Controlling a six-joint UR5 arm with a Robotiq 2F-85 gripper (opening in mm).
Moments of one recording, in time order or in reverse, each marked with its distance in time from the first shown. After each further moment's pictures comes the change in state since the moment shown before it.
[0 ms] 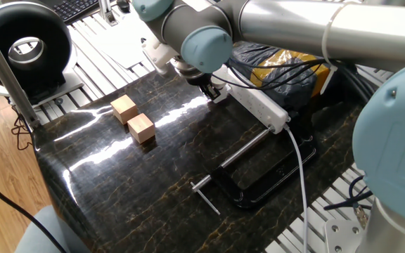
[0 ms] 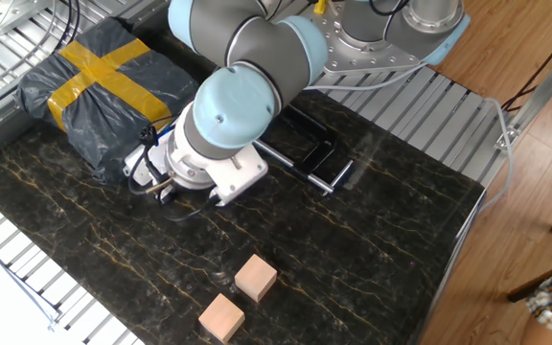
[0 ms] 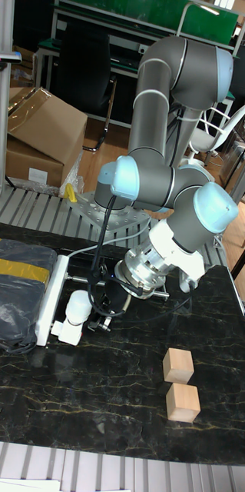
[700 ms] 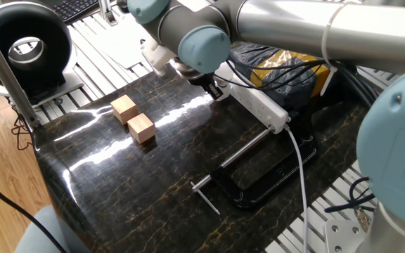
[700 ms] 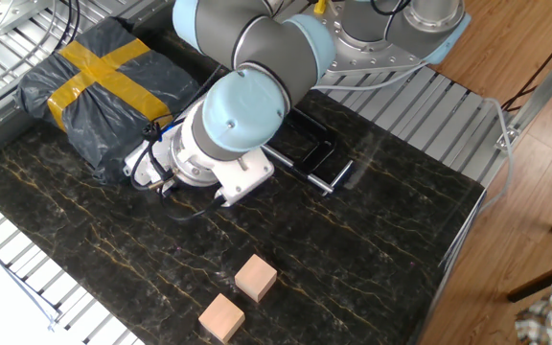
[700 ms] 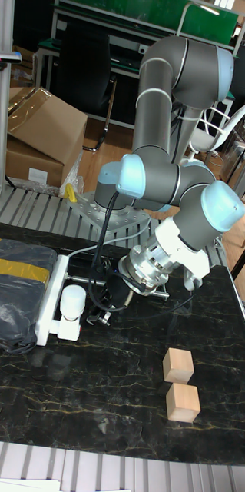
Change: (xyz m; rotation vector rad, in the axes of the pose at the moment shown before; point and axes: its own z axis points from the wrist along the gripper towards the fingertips) arm -0.010 0.006 -0.010 -0.001 -0.014 0.044
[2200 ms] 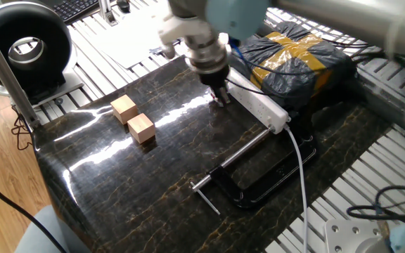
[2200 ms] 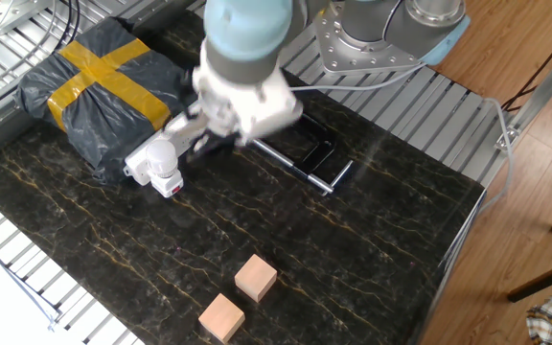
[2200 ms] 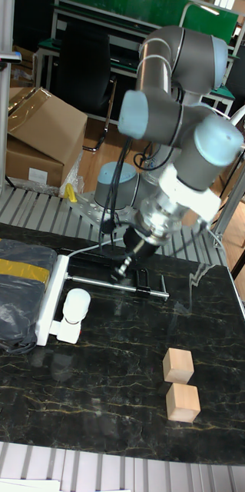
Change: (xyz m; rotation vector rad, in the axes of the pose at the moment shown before) arm 0.003 0.096 -0.073 -0.151 -0.195 0.151
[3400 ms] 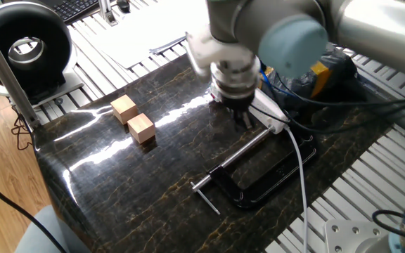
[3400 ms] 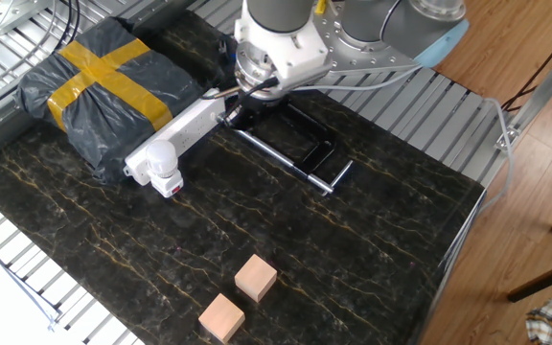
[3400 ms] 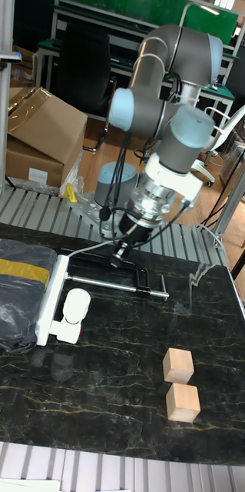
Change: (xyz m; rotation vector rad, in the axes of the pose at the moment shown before) arm 0.012 0.050 0.032 0.056 -0.085 0.003
